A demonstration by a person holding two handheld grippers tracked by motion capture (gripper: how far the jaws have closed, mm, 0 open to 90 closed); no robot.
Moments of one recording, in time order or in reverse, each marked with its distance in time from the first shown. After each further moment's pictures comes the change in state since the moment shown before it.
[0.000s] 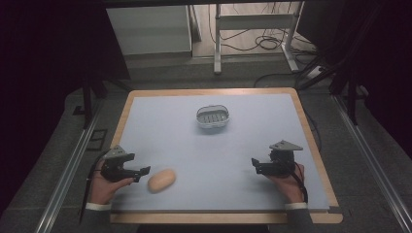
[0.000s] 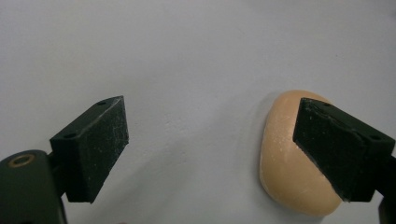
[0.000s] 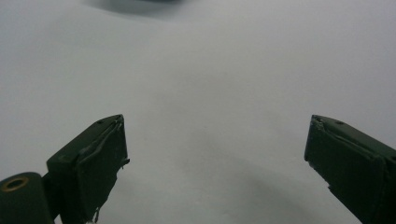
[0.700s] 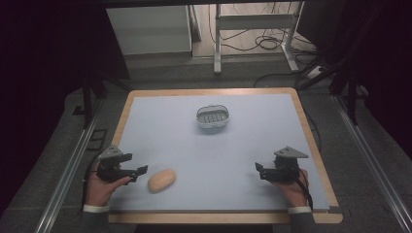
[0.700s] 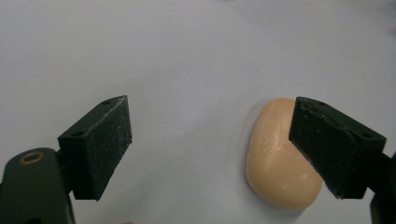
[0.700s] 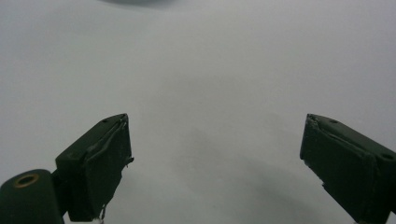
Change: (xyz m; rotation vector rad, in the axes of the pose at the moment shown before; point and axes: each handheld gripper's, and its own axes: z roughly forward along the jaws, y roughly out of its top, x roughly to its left) left arm -0.005 0.003 -0.015 -0.017 0.007 -0.024; right arm -0.003 -0.019 -0.012 -0.017 -0.010 0.007
